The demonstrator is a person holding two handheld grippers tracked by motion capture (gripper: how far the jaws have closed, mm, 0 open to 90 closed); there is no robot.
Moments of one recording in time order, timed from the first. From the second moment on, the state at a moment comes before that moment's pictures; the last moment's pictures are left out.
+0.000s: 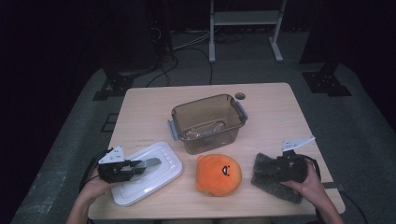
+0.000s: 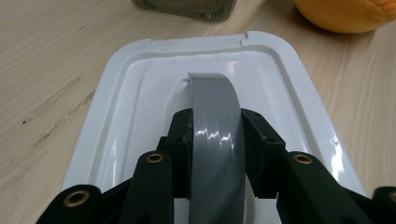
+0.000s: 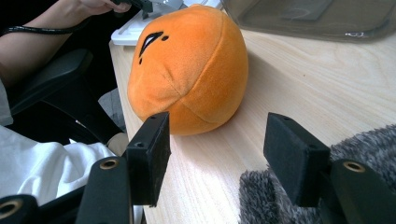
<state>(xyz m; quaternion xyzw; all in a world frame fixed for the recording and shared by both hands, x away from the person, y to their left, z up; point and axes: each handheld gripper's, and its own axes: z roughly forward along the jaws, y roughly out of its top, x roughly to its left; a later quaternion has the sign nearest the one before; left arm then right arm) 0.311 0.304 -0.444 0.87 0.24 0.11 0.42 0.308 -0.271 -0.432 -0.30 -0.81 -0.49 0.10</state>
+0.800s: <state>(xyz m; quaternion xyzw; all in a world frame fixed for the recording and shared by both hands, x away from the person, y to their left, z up) 0.300 0.288 -0.411 0.85 0.21 0.11 0.47 0.307 -0.272 -0.431 -0.30 -0.81 -0.49 0.10</state>
